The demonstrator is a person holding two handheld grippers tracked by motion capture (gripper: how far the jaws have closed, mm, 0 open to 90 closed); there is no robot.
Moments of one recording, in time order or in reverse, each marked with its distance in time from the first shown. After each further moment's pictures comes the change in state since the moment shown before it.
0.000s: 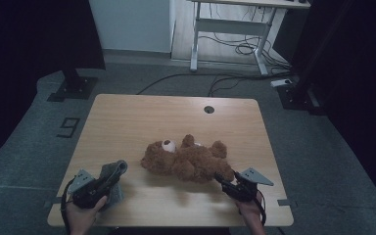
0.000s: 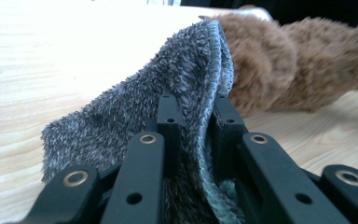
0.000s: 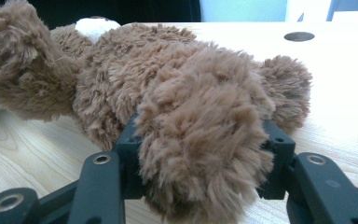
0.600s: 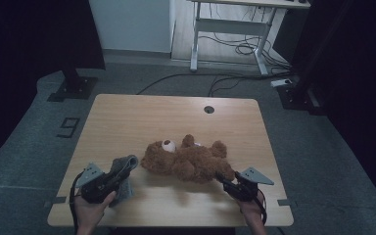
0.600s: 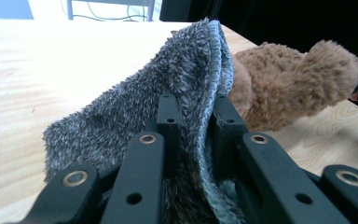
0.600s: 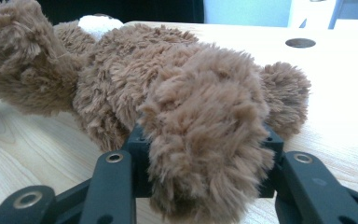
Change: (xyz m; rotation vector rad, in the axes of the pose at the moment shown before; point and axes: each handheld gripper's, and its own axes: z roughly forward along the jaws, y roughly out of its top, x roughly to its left) left arm -0.029 0.032 0.014 -0.014 -0.077 0.037; right arm -0.003 0.002 -0.001 0.004 0.015 -0.044
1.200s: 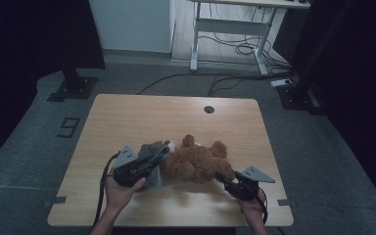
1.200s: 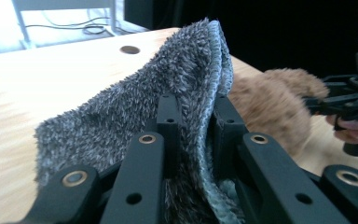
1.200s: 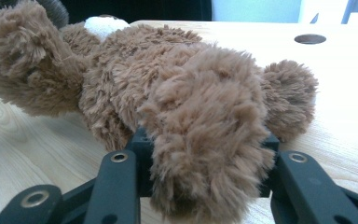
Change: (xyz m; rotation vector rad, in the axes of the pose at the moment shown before) left arm -0.054 0.054 0.066 0.042 -0.119 0.118; right arm -0.005 0.002 0.001 0.008 0.038 0.020
